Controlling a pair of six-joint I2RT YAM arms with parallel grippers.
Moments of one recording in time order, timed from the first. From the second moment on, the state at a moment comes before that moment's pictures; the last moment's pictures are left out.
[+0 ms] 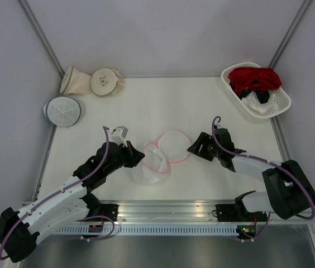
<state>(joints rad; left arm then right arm) -0.72 0.77 0.45 -0.12 -0.03 -0.67 0.37 1.33 0.45 0.15 -0.21 0.78</state>
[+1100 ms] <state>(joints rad) -0.72 0.77 0.44 -0.05 -0.07 -0.71 0.75 1.21 0.88 -0.06 0.03 0.38</state>
